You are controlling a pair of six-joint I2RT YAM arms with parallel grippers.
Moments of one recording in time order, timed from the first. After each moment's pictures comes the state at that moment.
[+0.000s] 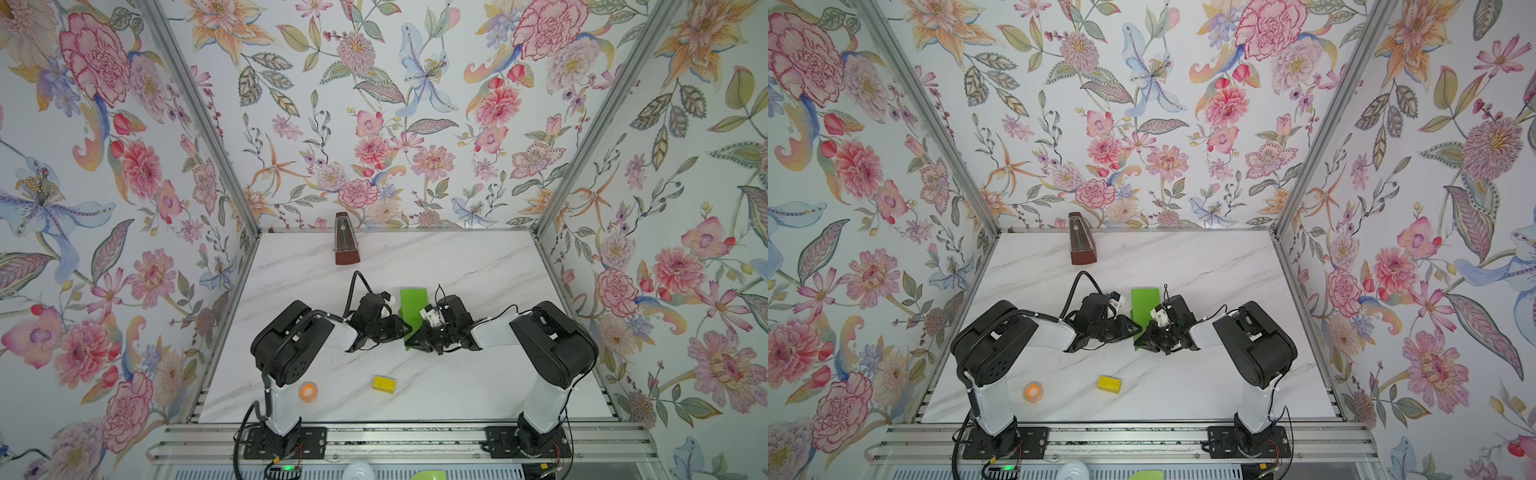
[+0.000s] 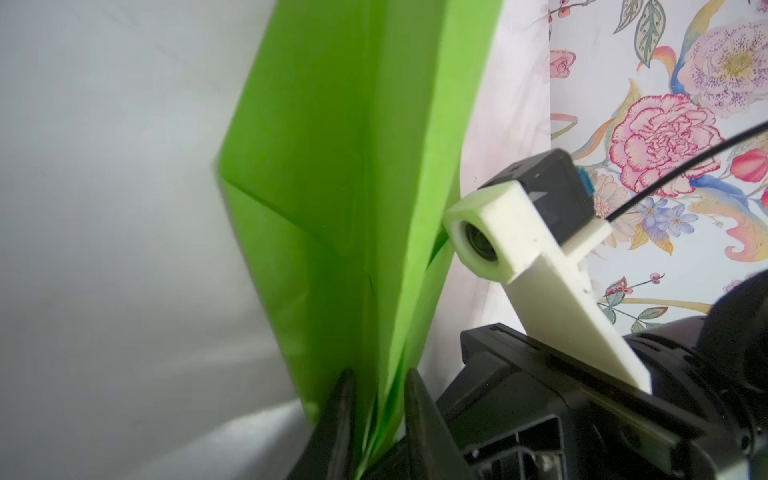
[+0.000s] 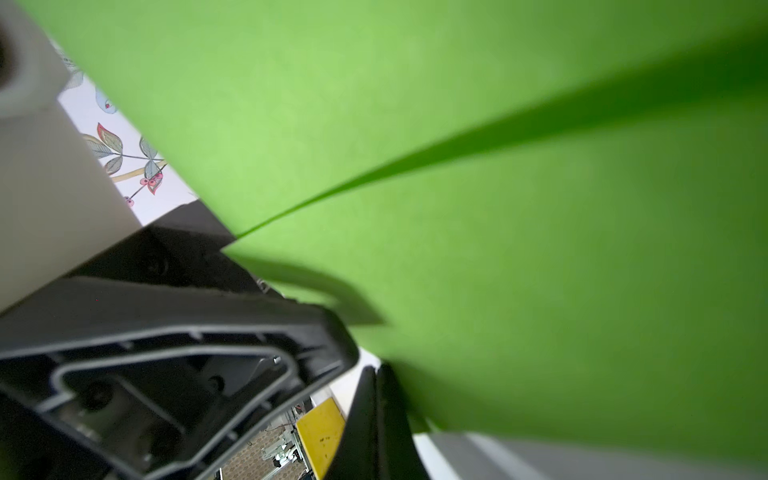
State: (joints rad) left arm -0.63 1.89 0.78 0.42 0.49 -0.84; right arm 0.58 1.83 0.71 0.22 -0.72 0.96
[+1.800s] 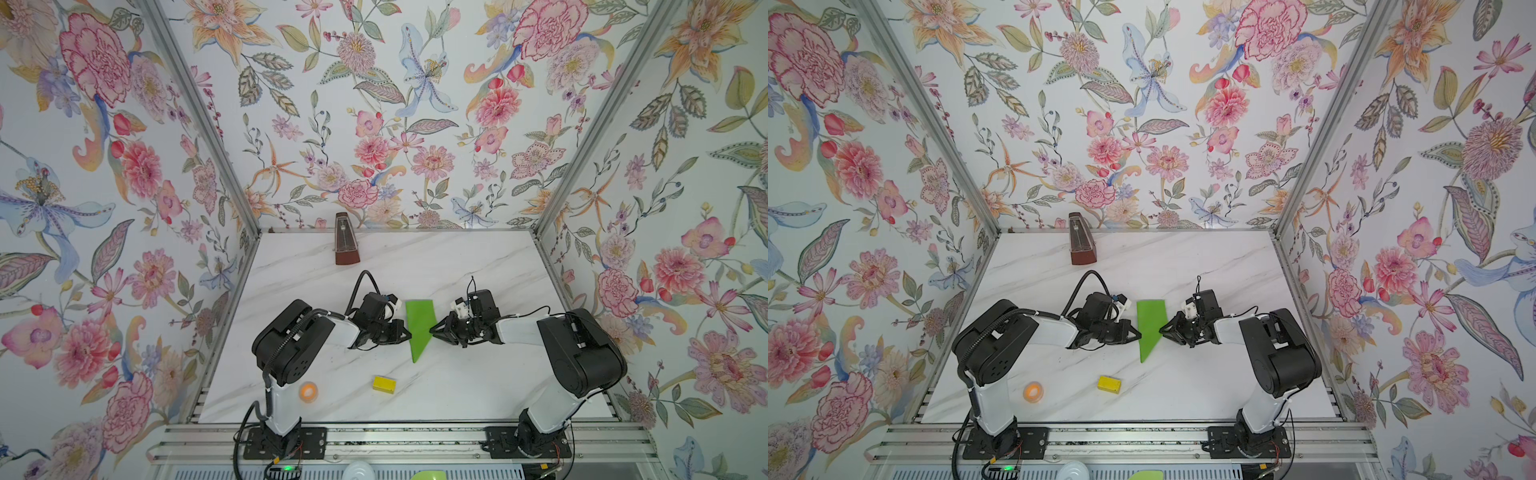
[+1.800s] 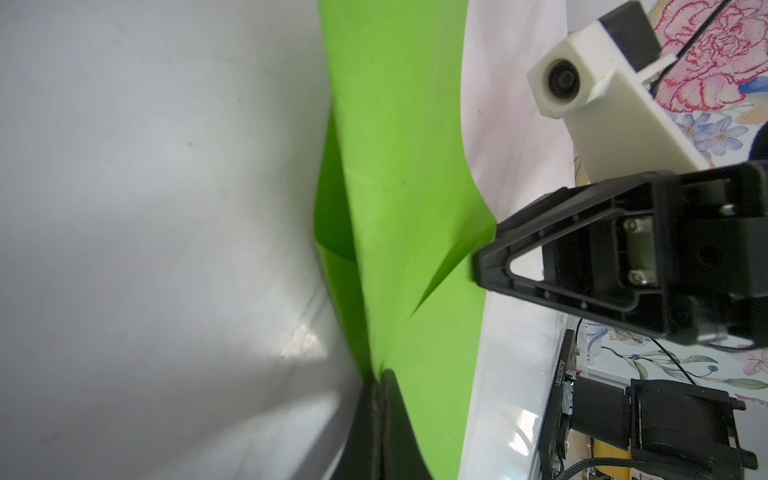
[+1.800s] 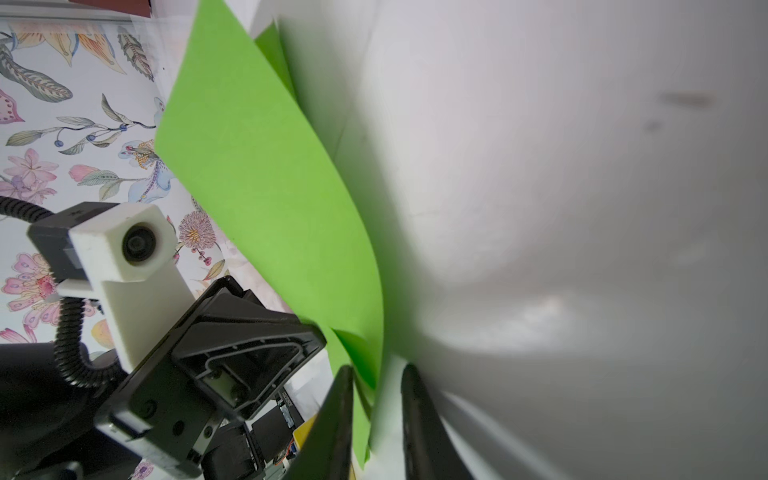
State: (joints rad) left arm -0.65 1.91 0.82 0.30 0.58 -0.67; right arm 0.33 1.71 0.66 0.09 -0.70 0.89
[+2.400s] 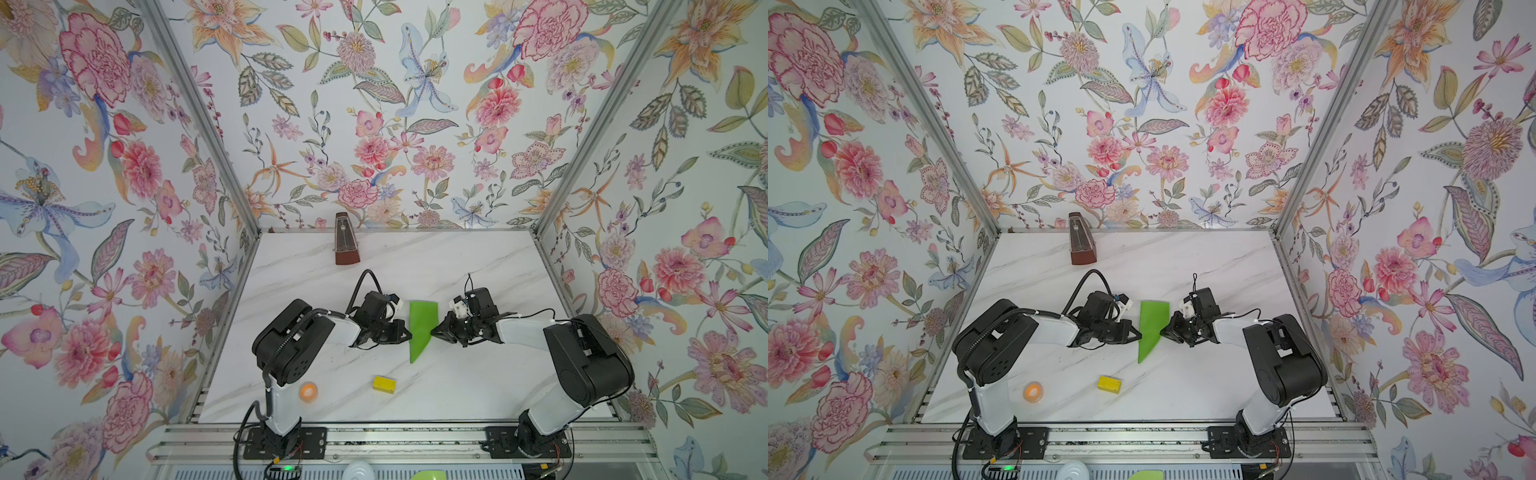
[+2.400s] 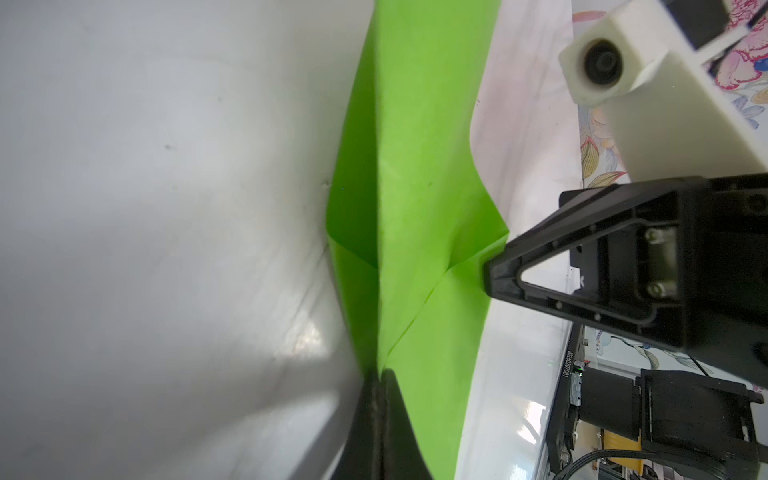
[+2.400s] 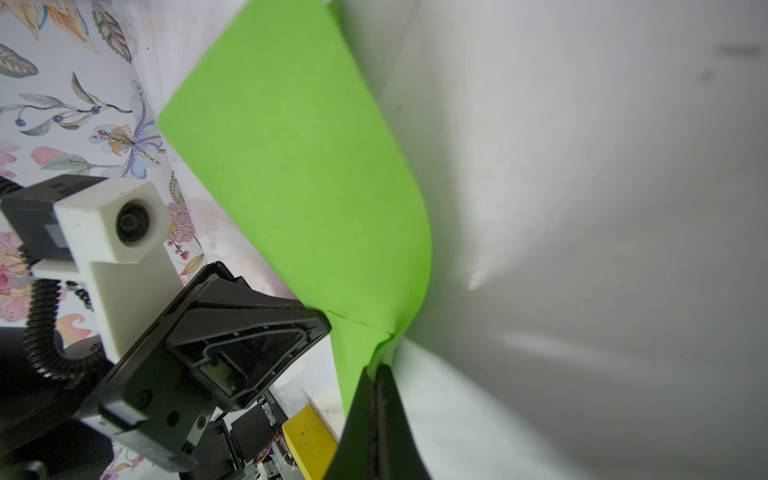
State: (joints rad) left arm -0.66 1.91 0.85 0.24 0.58 -0.62; right arm 0.40 1.64 0.72 -0.06 -0.62 0.82
